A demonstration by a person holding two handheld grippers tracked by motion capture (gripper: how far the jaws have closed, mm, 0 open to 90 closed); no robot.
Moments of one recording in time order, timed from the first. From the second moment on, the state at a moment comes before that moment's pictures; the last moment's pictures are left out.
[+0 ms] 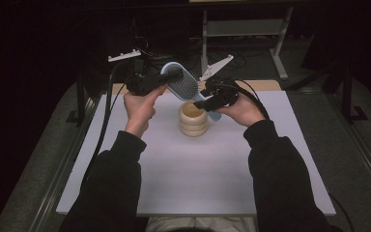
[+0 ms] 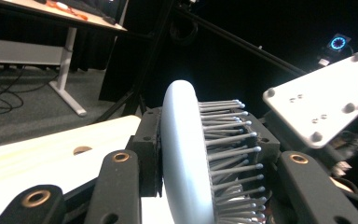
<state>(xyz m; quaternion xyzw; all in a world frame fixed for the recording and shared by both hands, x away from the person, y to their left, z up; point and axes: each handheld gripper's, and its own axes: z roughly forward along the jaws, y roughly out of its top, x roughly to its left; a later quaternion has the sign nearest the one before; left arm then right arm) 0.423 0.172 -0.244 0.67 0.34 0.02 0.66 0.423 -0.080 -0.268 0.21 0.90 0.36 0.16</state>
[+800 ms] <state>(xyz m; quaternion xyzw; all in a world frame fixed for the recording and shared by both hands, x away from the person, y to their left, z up) 0.426 0.193 -0.221 0.67 0.33 0.05 0.66 0.416 -0.143 -0.288 0.30 0.85 0.42 0.13</state>
